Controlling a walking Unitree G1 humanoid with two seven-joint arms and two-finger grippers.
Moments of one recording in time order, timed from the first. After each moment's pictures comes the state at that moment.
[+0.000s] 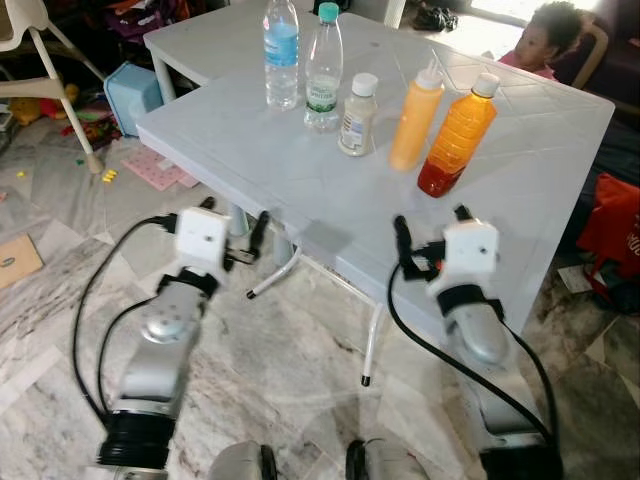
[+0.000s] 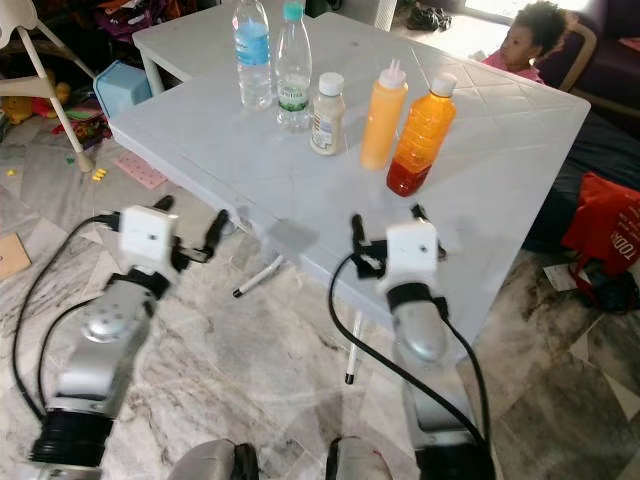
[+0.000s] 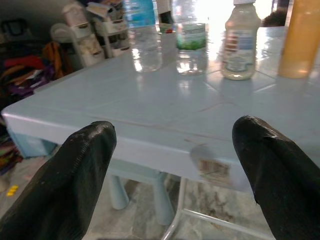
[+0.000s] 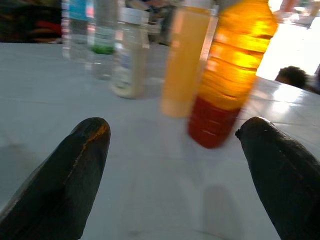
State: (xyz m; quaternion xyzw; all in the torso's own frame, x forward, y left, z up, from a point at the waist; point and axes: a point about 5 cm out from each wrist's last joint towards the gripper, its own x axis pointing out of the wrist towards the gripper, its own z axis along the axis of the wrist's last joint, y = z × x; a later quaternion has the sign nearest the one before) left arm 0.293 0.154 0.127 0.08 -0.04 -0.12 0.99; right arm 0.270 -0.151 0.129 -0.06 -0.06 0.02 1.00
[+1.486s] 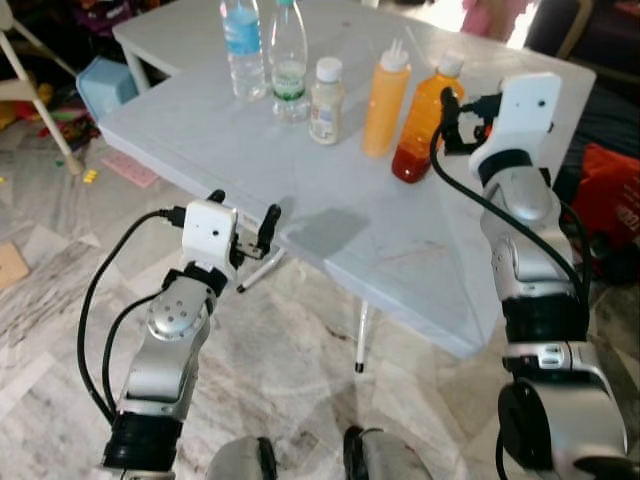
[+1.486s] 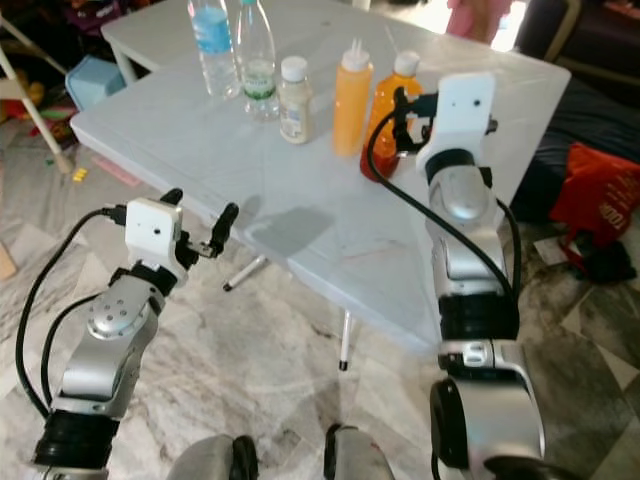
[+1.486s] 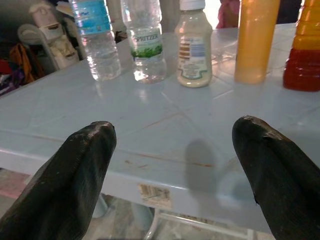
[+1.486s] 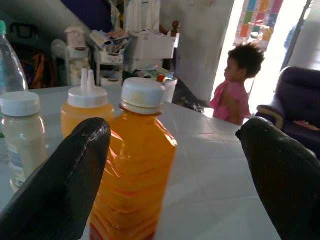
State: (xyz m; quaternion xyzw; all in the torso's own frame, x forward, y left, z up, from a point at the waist) left arm 0.291 0.137 0.140 0.07 -0.06 -0.15 0.99; right arm 0.370 -0.178 0.237 -0.06 -0.13 -0.01 0.99
